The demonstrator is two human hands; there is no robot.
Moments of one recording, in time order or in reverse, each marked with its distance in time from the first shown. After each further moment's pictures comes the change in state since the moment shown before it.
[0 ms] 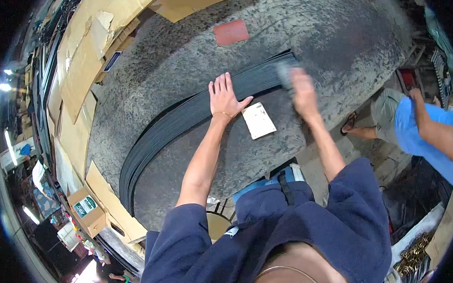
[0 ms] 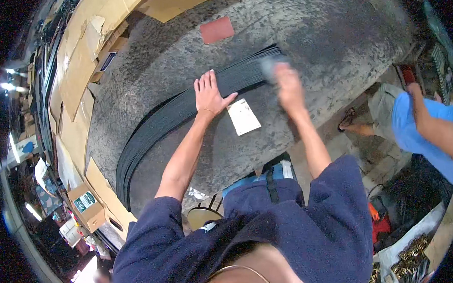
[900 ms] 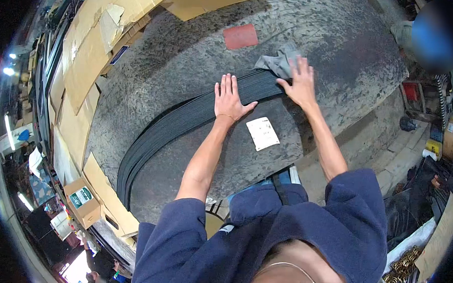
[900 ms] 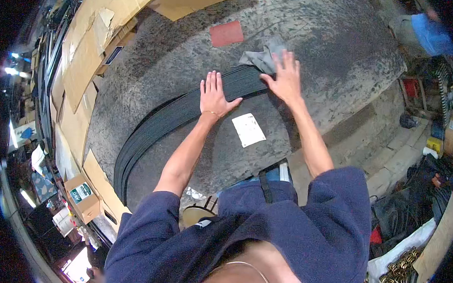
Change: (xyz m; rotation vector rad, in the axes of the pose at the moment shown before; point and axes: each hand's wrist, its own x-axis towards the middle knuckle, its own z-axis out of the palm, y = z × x) left_hand 0.004 0.003 -0.004 -0.001 -0.070 -0.009; right_hand 0.078 -0.030 0.003 -0.131 0.001 0.117
